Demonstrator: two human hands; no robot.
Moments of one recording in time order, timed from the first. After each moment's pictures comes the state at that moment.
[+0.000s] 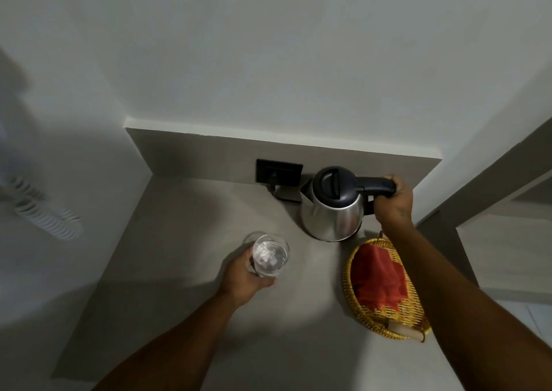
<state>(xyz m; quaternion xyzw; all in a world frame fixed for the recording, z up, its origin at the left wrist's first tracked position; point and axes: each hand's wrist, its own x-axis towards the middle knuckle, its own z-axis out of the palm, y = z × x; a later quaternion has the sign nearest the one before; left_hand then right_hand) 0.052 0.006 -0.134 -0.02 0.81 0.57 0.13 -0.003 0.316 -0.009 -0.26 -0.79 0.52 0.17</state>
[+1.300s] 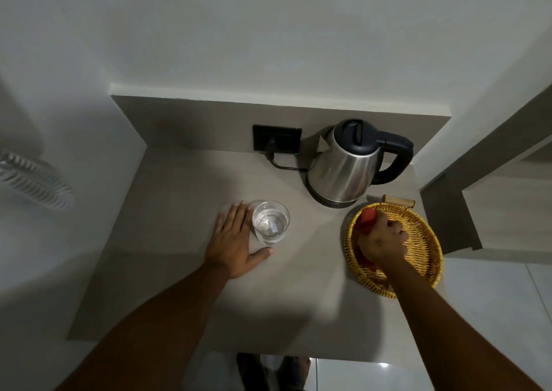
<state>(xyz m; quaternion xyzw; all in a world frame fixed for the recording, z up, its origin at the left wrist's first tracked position) 0.046 -0.026 -0.162 0.20 0.98 0.09 0.04 0.094 0.294 -0.105 -0.38 -0.89 0.24 -0.12</state>
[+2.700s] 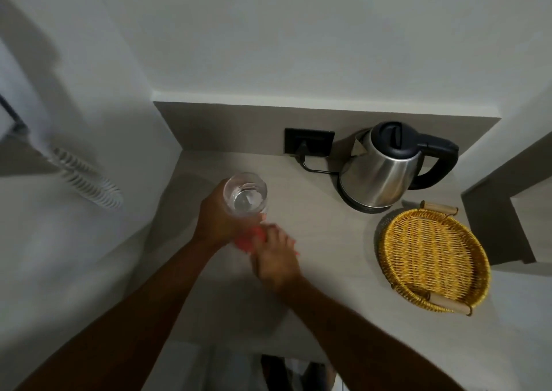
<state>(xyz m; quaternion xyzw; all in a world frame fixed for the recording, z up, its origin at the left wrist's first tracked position) 0.009 -0.086 -0.064 0.03 0.87 0.48 -0.03 0.079 0.046 -0.147 0.11 -0.98 0.17 0.00</state>
